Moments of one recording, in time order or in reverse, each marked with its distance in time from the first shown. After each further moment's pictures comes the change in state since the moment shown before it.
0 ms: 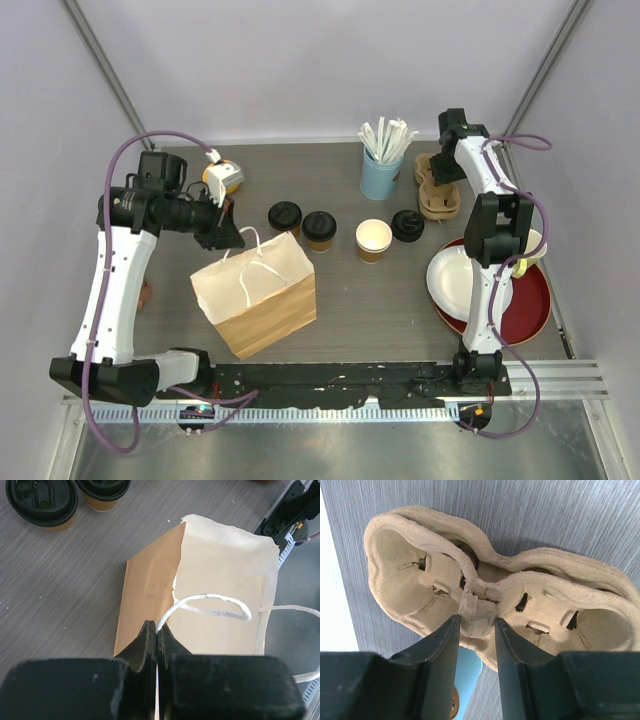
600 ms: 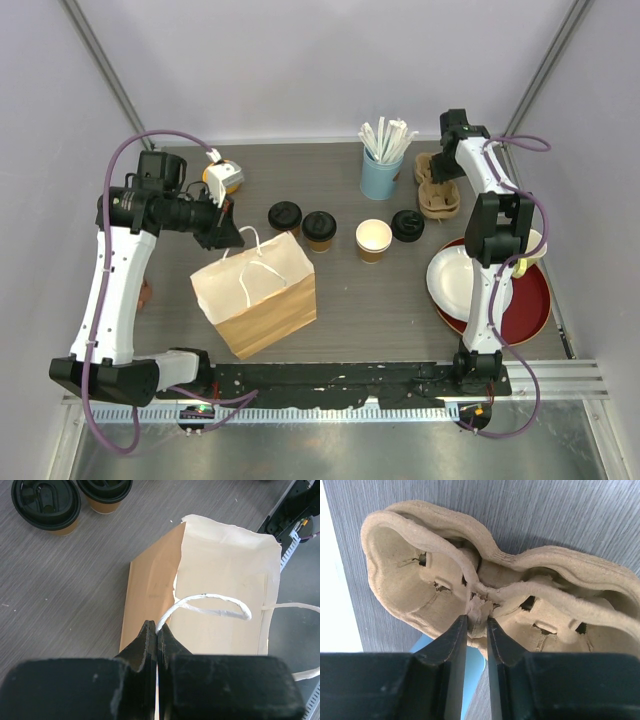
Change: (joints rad) left arm 0.000 0.000 0.008 -0.002 -0.002 0.031; right arm -0.012 0.002 -0.012 0.031 -0.038 -0.014
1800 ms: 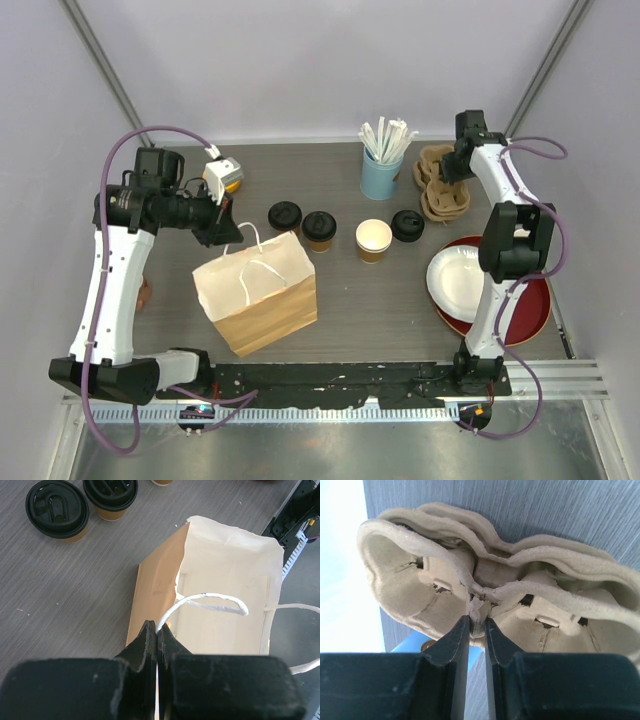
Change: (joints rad) left arm 0.000 0.008 0.037 -0.001 -0.007 0.023; right arm -0.029 -0.220 -0.229 0.140 -0.051 -0.056
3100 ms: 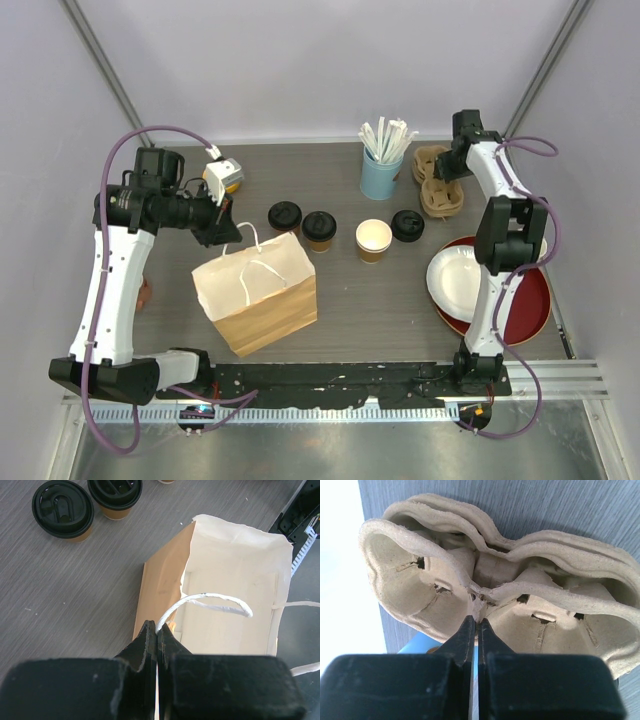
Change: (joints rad) left arm 0.000 0.000 0.000 0.000 -0.016 0.030; right arm -0.008 0.117 0.085 -0.003 -0.067 0.000
